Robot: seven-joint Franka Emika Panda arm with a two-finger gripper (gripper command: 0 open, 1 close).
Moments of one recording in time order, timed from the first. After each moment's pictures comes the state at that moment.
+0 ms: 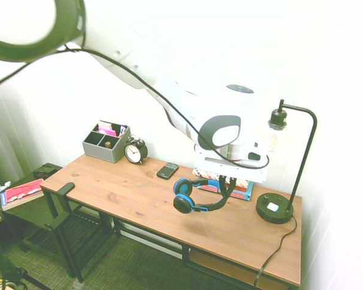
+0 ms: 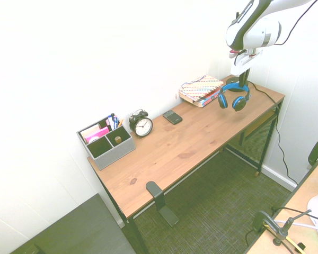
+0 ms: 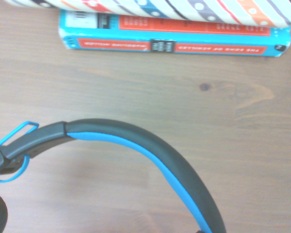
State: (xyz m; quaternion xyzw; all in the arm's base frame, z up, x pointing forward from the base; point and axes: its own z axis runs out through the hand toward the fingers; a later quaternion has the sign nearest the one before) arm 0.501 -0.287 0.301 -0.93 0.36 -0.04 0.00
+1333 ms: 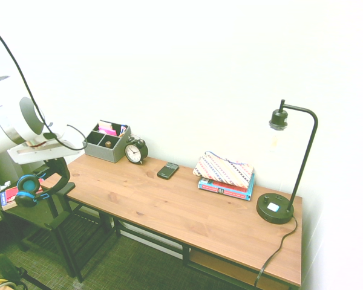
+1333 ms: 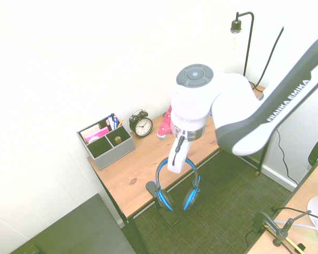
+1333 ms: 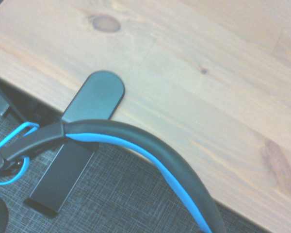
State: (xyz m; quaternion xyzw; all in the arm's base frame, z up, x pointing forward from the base) arm 0.336 0.225 0.264 -0.98 0.15 -0.16 -0.03
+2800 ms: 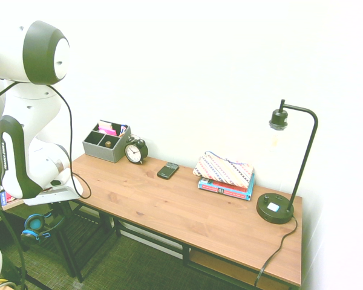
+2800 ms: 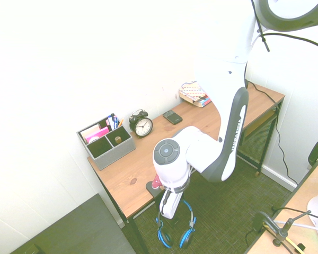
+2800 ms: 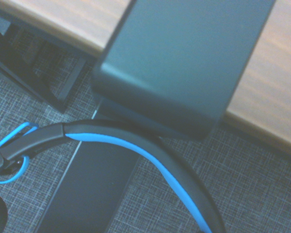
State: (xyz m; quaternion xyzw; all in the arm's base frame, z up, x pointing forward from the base) arm 0.374 0.270 0.085 -0.98 0.19 -0.08 -0.06
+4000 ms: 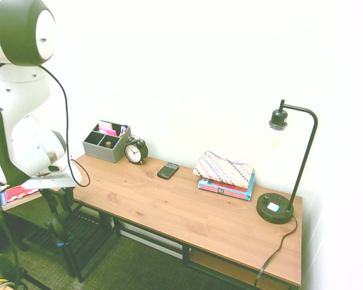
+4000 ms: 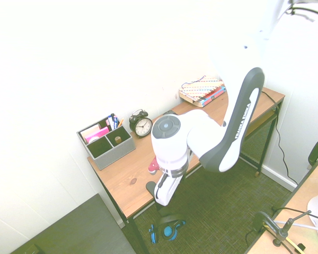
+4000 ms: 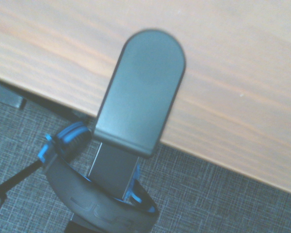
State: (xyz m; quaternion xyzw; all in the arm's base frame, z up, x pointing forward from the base) arm 0.382 0.257 0.198 -0.97 0.24 -0.07 -0.02
